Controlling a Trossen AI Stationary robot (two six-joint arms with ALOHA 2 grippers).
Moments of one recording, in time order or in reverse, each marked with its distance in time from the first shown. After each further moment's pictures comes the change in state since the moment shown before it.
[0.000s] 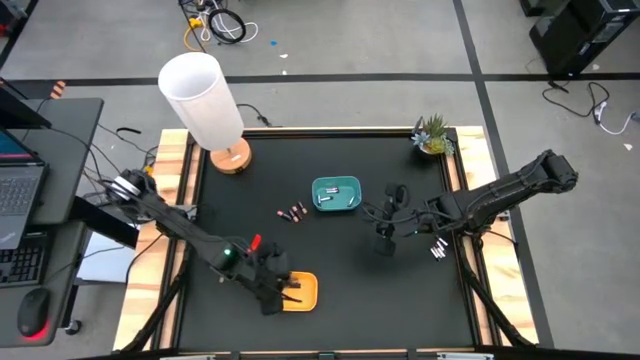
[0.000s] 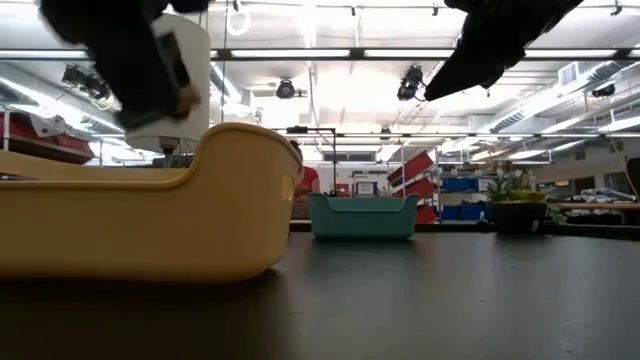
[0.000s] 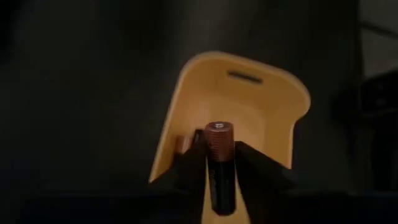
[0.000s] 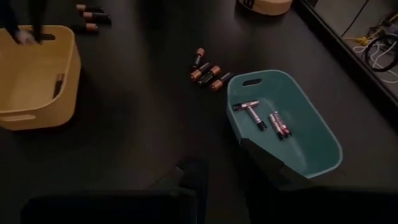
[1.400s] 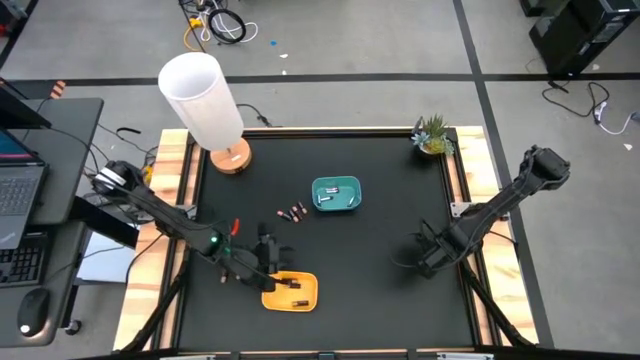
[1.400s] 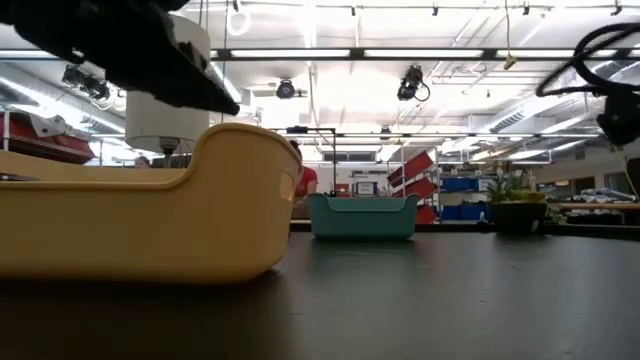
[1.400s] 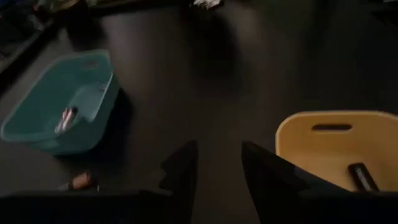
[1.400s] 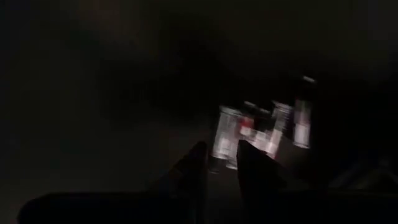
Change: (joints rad) left arm 0.041 -0.179 -0.348 0.506 -0.305 0.499; right arm 0.349 0.032 -0.194 -0.693 -0.512 1.214
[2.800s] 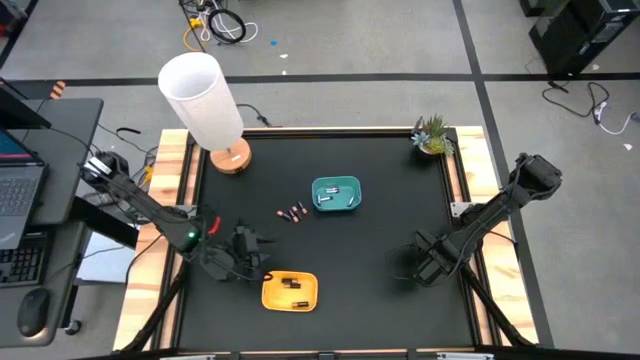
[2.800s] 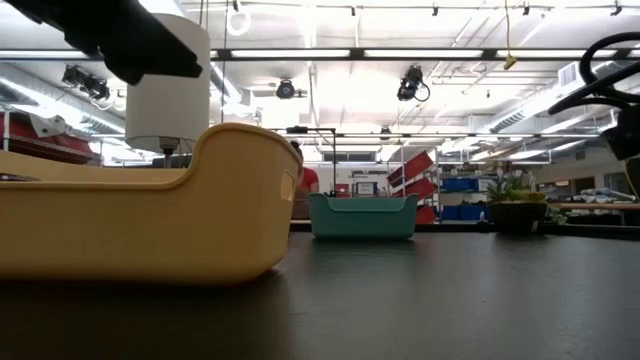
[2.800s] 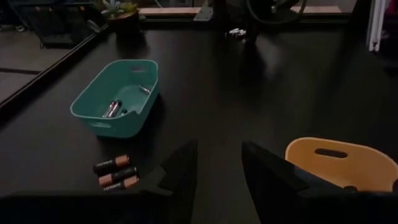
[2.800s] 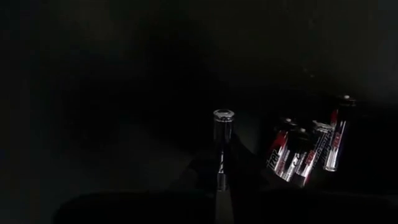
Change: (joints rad) left arm -0.112 -0.214 -0.024 -0.175 -0.211 -0.193; right arm 0.039 0.184 0.012 0.109 0.078 -0.063
